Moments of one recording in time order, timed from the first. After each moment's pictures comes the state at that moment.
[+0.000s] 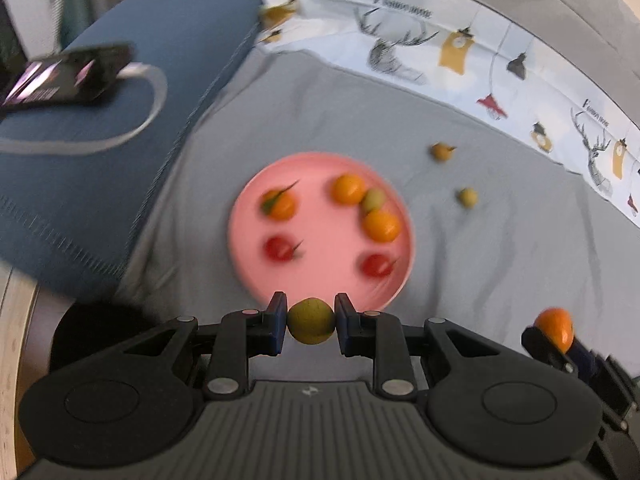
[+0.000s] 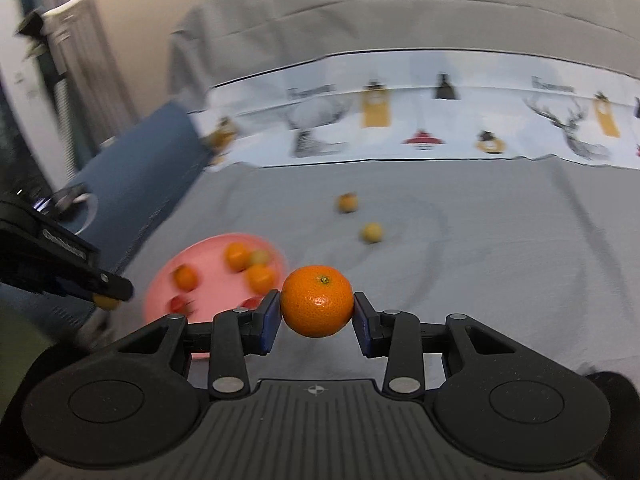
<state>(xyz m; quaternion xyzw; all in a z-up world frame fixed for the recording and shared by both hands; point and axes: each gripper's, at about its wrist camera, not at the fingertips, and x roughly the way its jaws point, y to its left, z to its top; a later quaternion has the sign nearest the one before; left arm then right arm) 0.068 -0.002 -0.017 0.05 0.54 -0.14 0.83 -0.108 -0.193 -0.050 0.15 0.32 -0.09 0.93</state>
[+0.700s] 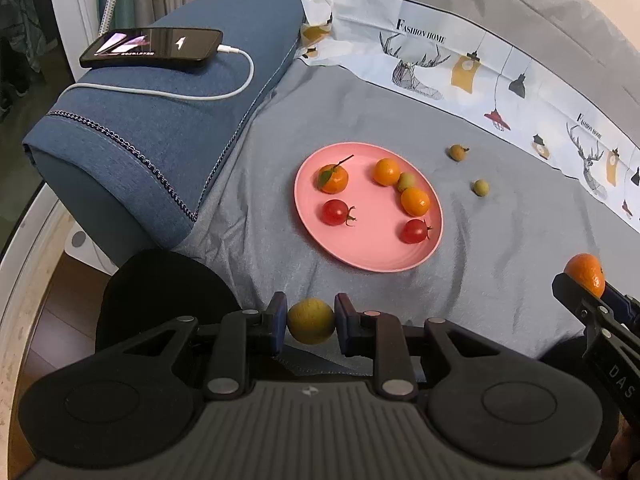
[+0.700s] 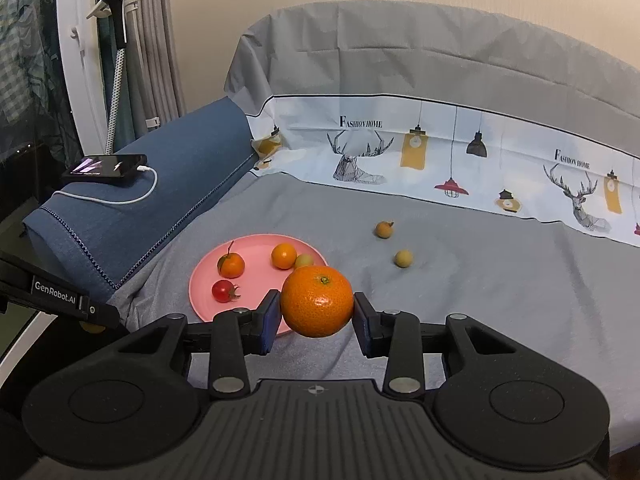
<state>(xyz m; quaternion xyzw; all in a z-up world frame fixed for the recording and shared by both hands) 0.004 0.073 -0.008 0.03 0.50 -0.14 0.86 -0.138 -0.133 -0.016 0.06 0.29 -0.09 0.95</state>
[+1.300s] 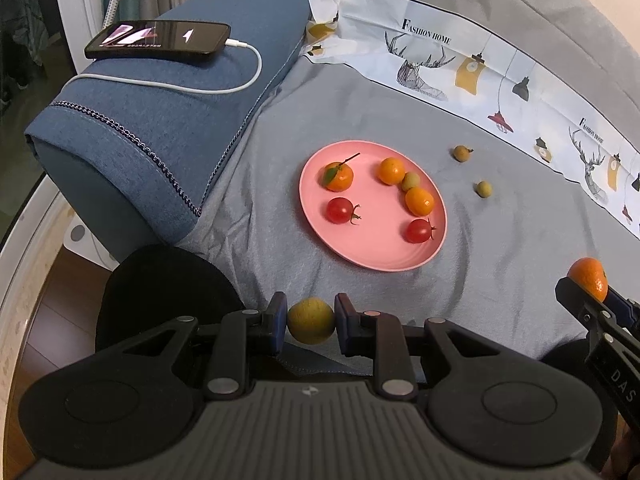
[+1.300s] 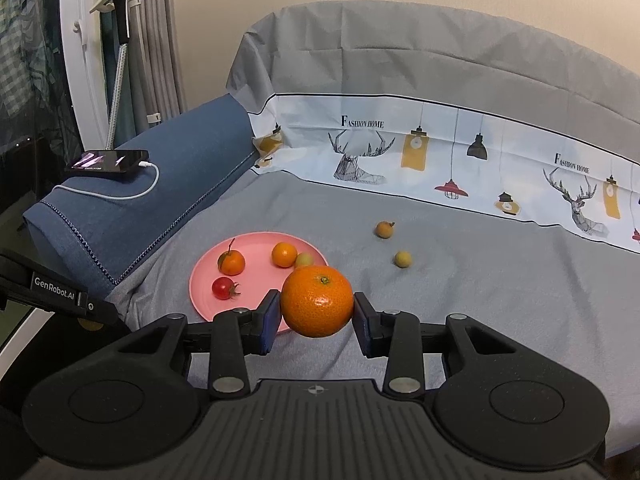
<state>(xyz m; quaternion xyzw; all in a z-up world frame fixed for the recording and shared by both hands) 0.007 0.078 -0.013 0.02 0.50 -0.13 0.85 -0.135 -0.128 -0.015 0.05 0.30 -0.09 0.95</state>
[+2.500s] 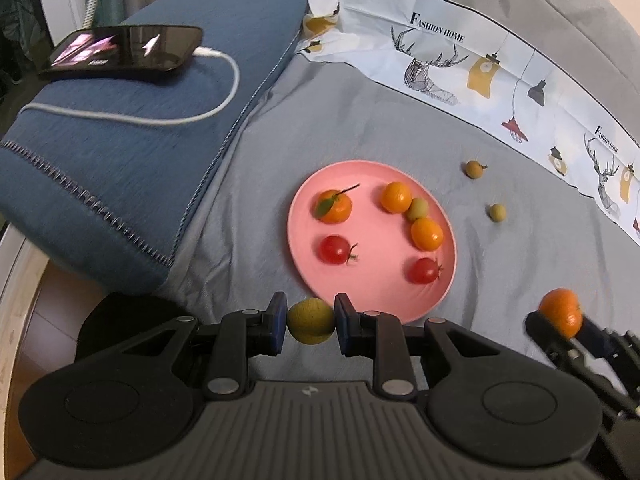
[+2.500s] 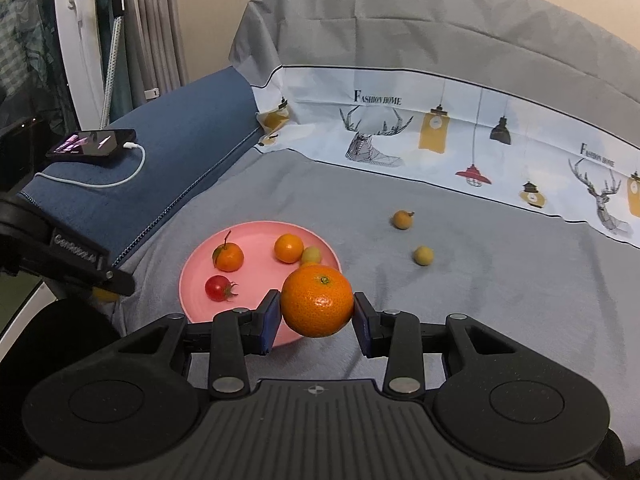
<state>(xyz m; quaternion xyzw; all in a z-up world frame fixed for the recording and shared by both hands) 0.077 0.044 -0.024 0.02 0.52 -0.13 0.84 -0.068 -0.134 -0.037 0.05 0.34 -0.07 0.94</state>
